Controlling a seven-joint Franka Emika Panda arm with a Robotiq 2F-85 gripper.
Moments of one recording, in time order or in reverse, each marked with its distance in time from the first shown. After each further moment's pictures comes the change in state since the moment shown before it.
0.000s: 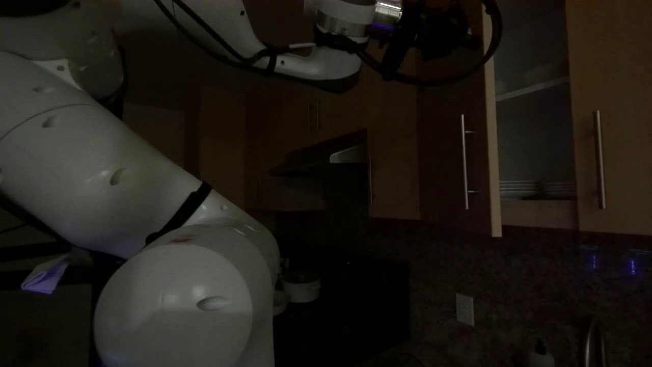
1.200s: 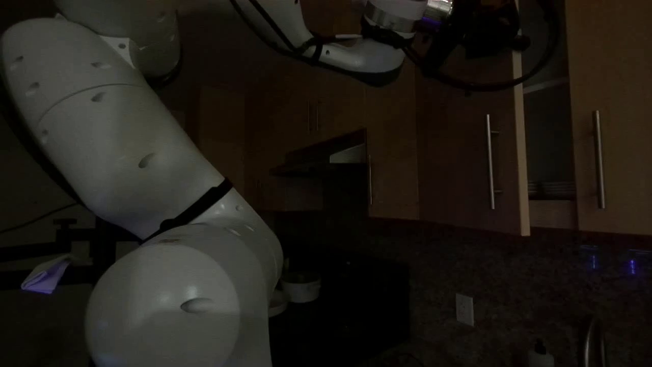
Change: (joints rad) arm -0.061 0.233 -0.021 0.144 0.022 0.011 -0.002
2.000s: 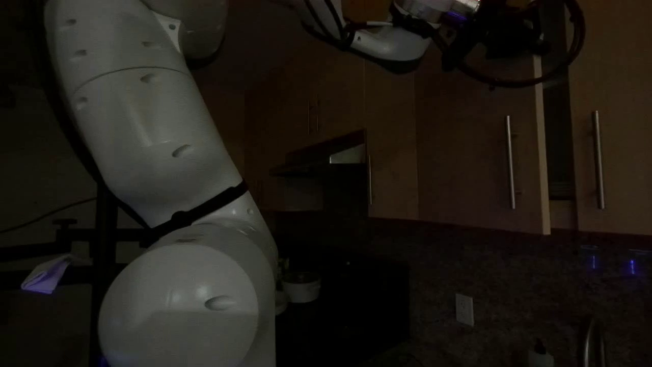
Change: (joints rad) arm 0.096 0.220 -0.052 0.231 -0.029 -0.161 -0.001
